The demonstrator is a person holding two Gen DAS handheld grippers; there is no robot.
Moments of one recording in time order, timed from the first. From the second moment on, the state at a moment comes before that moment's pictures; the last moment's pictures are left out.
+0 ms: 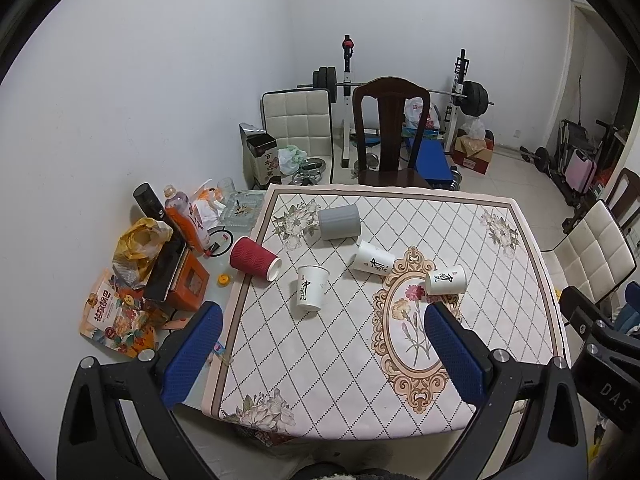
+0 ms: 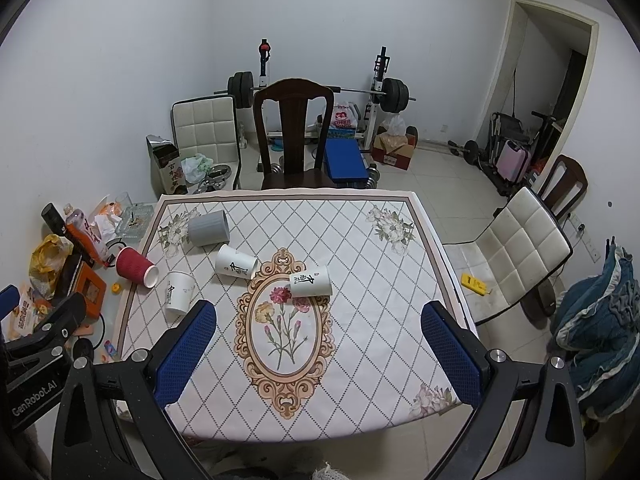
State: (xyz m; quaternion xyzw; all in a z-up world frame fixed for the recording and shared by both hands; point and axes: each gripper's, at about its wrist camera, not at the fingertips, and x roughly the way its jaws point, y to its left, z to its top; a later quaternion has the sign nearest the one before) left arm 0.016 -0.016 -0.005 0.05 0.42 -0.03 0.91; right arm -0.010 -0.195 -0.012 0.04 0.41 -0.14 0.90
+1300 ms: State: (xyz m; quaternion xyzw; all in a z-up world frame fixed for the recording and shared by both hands) left arm 0.182 -0.267 -0.297 0.44 0.50 -0.22 0.71; right arm 0.134 -0.421 -0.391 0.17 0.68 -0.26 0.67
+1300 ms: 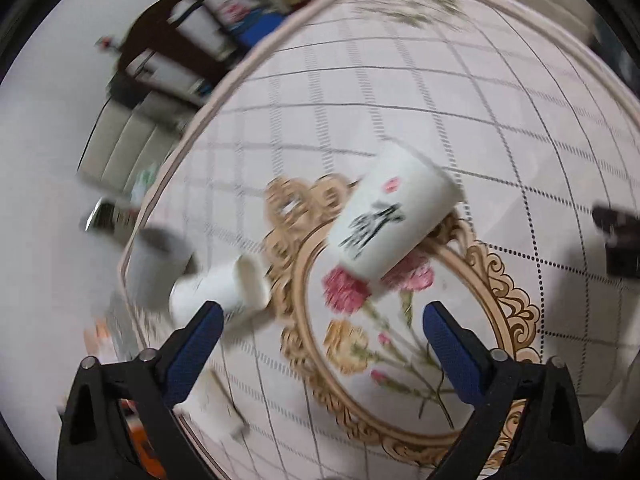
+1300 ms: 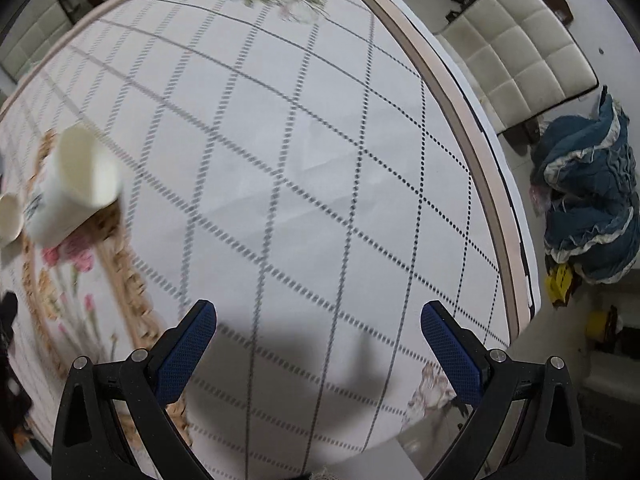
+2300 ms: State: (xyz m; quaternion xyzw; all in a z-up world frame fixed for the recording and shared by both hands) left arm 0.190 -0.323 -0.343 0.50 0.49 -0.29 0.65; right arm 0.140 -0.463 -0.419 0.18 0.69 -0.27 0.64
